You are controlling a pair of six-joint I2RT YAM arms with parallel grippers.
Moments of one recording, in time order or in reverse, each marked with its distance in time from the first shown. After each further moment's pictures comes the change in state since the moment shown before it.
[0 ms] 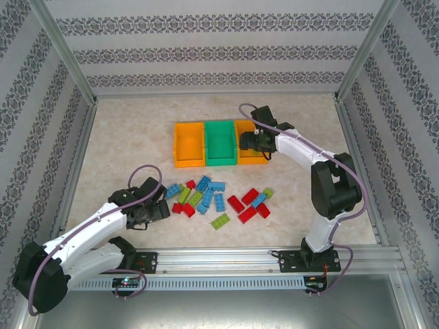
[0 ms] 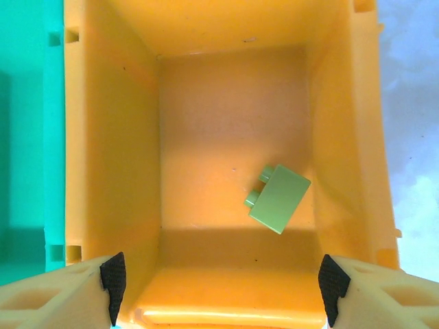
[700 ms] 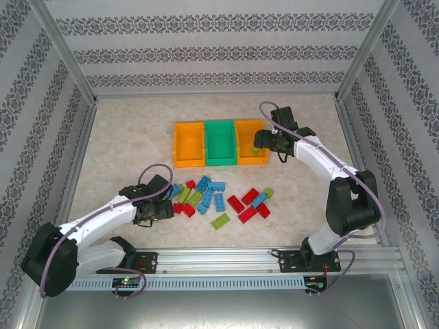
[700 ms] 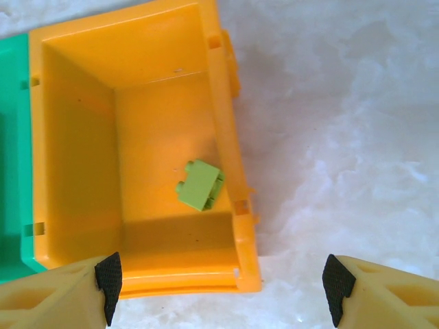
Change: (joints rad) left arm 0.000 0.156 -0.003 0.134 0.027 0.119; right arm -0.104 -0.192 -0.132 0.008 0.000 0.003
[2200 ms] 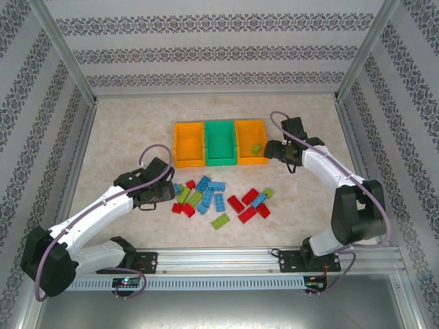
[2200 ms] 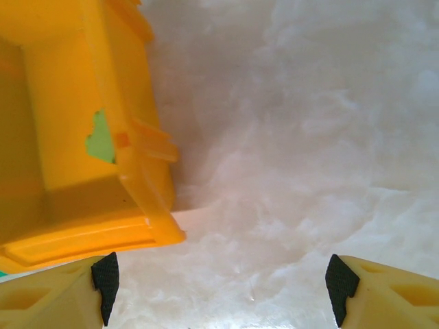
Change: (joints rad) left arm -0.005 0.015 0.261 -0.041 -0.055 0.031; right arm -0.072 -0.090 -0.156 -0.015 0.006 0.014
